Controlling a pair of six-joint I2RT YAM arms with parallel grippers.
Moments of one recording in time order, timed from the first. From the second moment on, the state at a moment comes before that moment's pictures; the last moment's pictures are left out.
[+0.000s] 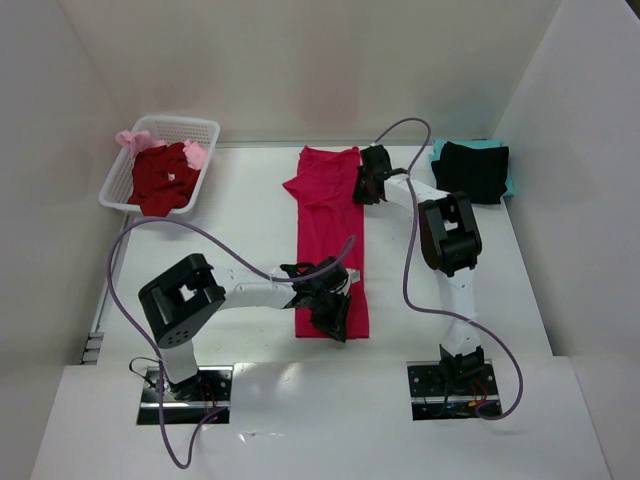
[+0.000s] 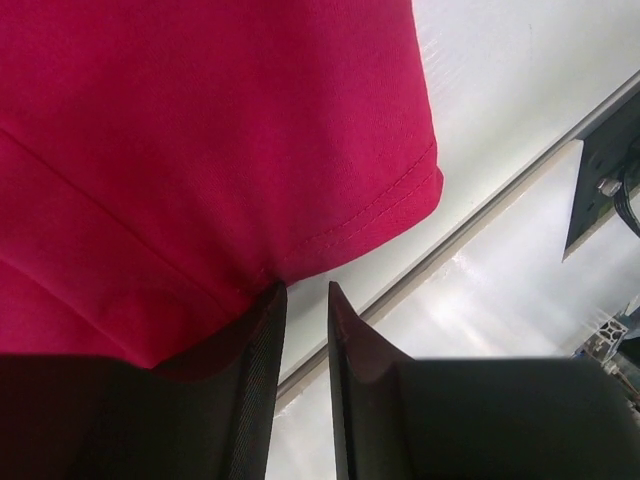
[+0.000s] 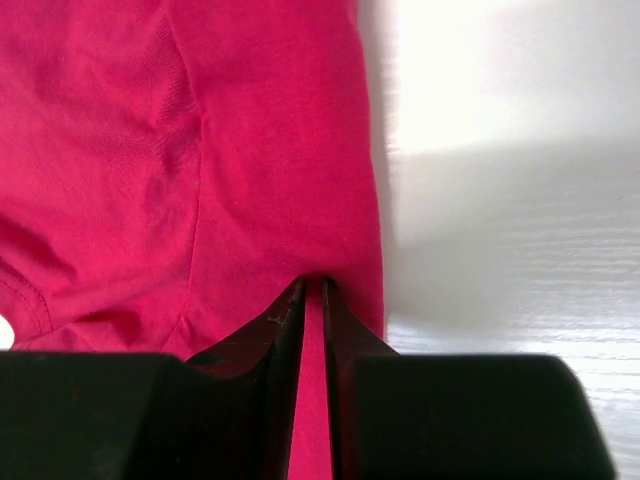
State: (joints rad) left arm -1.00 1.79 0.99 -0.29 0.36 -0.69; right arm 0.32 2.24 1.67 -0.28 0.03 0.50
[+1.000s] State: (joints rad) left arm -1.00 1.65 1.15 -0.34 0.18 -0.66; right arm 0.28 2.00 1.45 -0.25 -0.12 0.44
